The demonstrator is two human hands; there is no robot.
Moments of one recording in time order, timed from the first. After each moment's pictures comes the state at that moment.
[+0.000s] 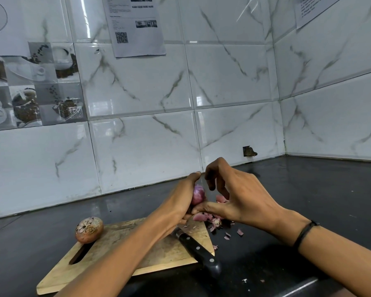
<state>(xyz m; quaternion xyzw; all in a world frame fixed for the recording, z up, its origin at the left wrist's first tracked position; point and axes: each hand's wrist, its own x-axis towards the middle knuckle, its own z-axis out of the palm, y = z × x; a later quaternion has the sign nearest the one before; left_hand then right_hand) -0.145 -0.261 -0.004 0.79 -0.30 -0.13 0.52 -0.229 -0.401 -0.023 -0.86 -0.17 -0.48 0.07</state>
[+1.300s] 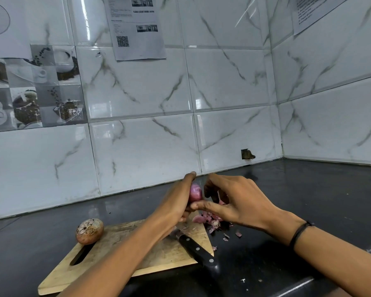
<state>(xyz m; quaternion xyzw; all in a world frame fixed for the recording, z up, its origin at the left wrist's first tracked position) -0.136 -0.260 -0.008 0.76 -0.33 -0.10 0.54 -0.225 -0.405 -0.026 -0.89 -0.12 -0.44 0.06</state>
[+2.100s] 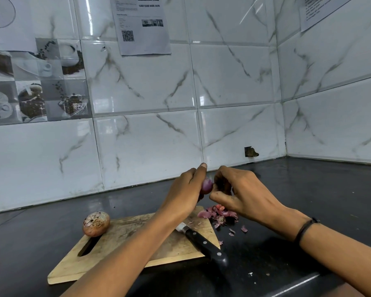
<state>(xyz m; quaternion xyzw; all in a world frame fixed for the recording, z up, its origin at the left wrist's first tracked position) -0.133 -0.259 -0.010 0.77 -0.41 0.07 0.49 -0.220 -0.406 -0.026 -0.89 -0.10 -0.42 0.13</state>
